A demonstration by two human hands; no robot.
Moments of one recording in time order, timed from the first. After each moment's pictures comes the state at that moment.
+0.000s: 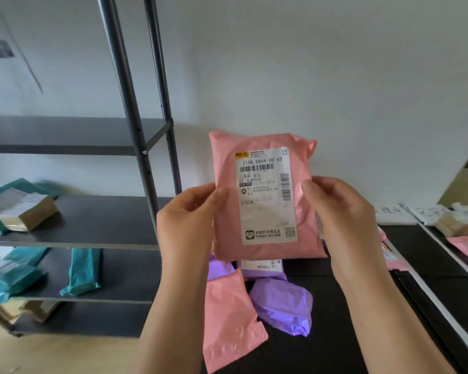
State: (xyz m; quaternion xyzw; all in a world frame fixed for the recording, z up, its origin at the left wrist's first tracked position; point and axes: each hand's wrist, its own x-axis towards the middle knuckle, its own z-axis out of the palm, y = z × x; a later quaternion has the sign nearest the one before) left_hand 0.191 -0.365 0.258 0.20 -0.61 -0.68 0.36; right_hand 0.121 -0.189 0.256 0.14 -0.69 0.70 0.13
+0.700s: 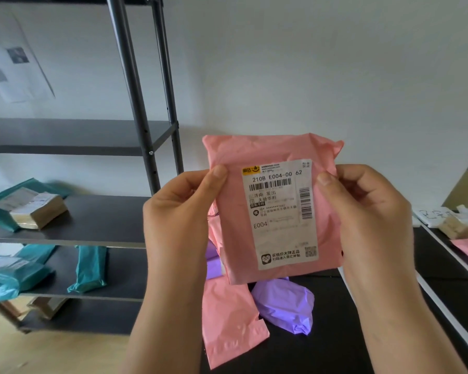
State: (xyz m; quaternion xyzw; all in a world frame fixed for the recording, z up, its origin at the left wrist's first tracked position) left_hand 0.231 -0.346 0.292 0.11 -0.58 -0.69 0.43; right_hand 0.162 -0.177 0.282 0.19 -0.65 0.71 0.19
